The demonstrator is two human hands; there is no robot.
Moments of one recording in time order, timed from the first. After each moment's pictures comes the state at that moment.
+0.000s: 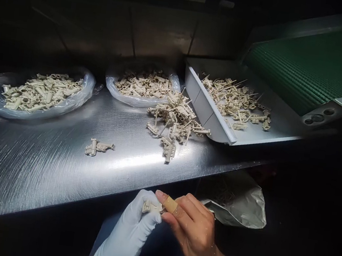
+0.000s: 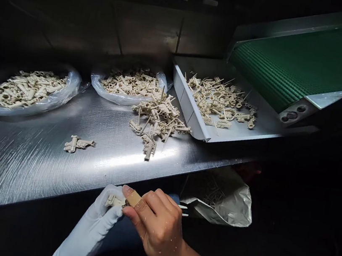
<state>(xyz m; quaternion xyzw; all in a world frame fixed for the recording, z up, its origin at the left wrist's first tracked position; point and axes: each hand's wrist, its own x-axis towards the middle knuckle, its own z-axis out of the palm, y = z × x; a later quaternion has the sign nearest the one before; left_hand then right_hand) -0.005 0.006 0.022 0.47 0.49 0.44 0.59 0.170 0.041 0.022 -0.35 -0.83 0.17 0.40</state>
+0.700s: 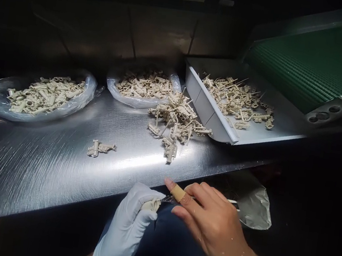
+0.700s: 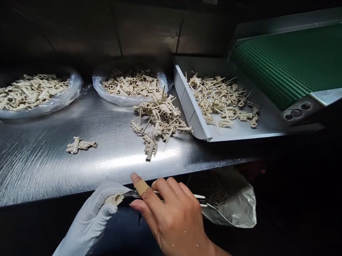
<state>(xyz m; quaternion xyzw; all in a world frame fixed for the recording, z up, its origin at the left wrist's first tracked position) -0.019 0.004 0.015 0.58 0.50 0.45 0.46 0.187 0.063 0.068 -0.35 -0.89 0.08 0.29</state>
